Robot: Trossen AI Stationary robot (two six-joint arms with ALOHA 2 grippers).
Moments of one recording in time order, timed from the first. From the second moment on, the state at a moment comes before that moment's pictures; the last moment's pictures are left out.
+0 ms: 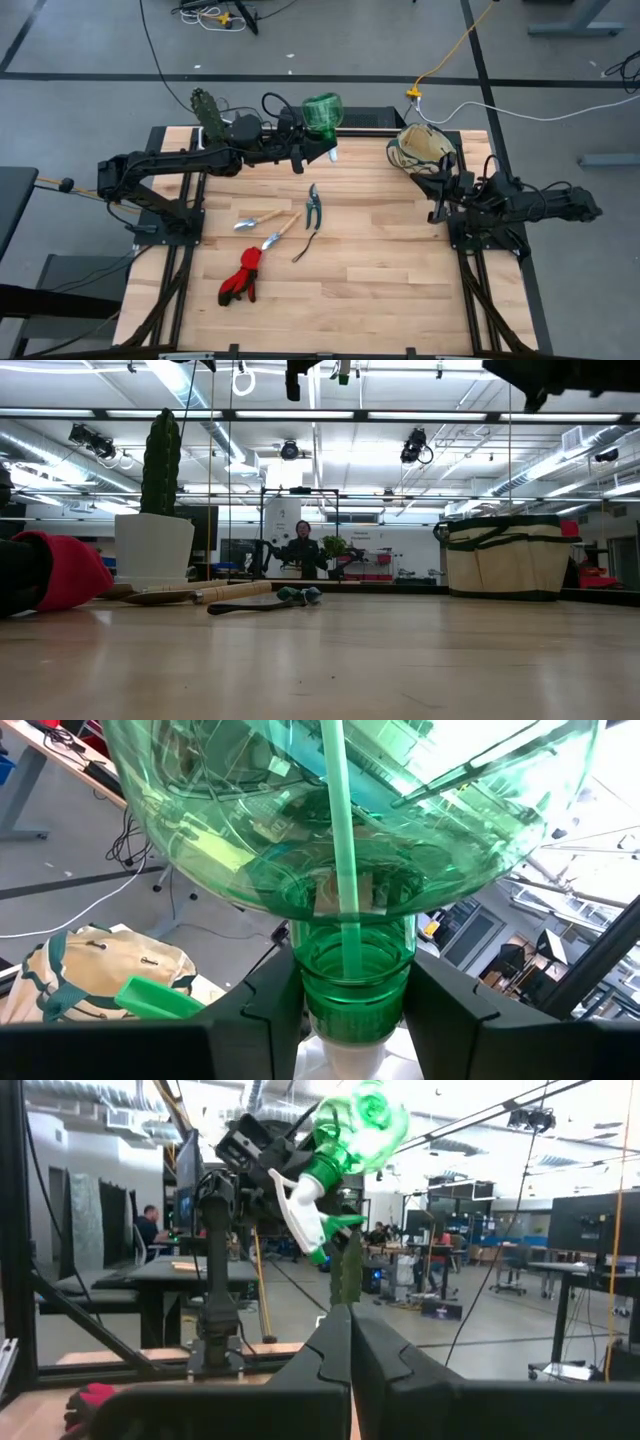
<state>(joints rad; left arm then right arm) 0.25 1.41 1.14 0.46 0.12 -0.64 0.07 0.37 0.34 0.30 0.30 -0.15</state>
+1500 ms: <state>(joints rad) 0.26 1.41 1.14 0.58 -0.05 -0.63 0.05 1.12 0.71 0.74 0.53 -0.32</state>
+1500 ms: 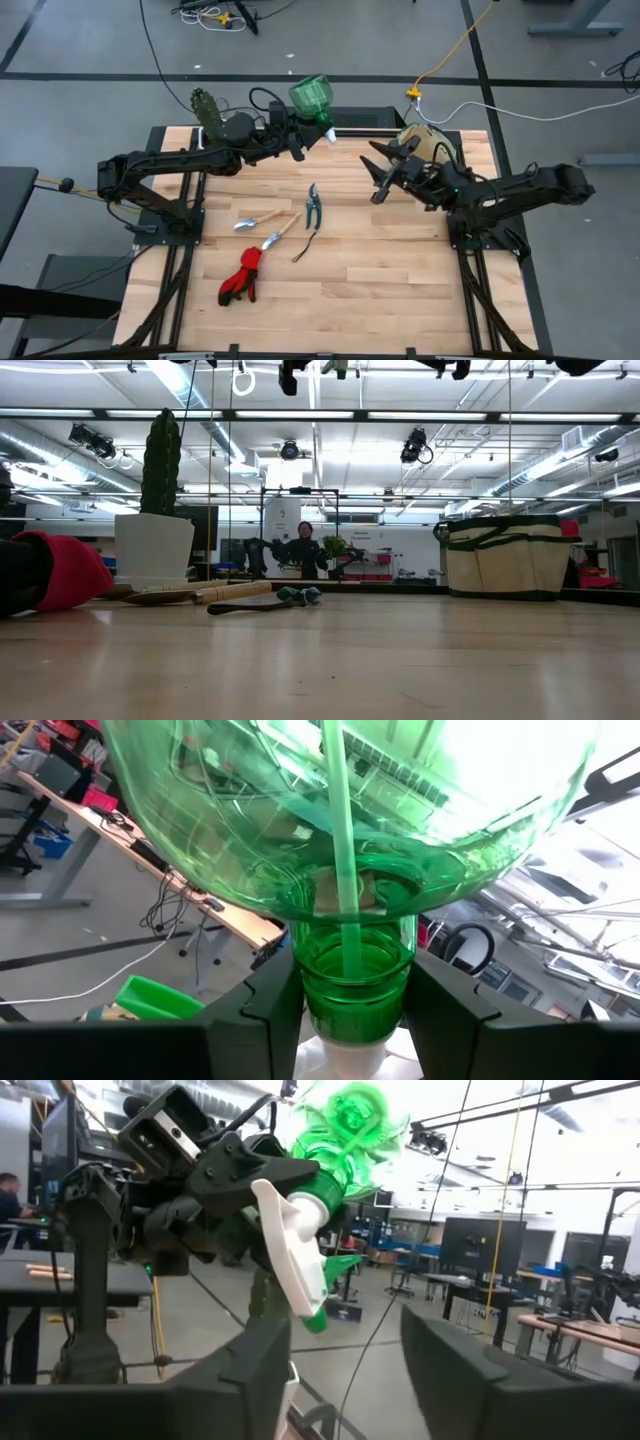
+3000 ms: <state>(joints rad) 0.26 1.41 1.14 0.59 -0.08 -0.62 0.03 1.49 1.07 0.74 0.73 -0.45</state>
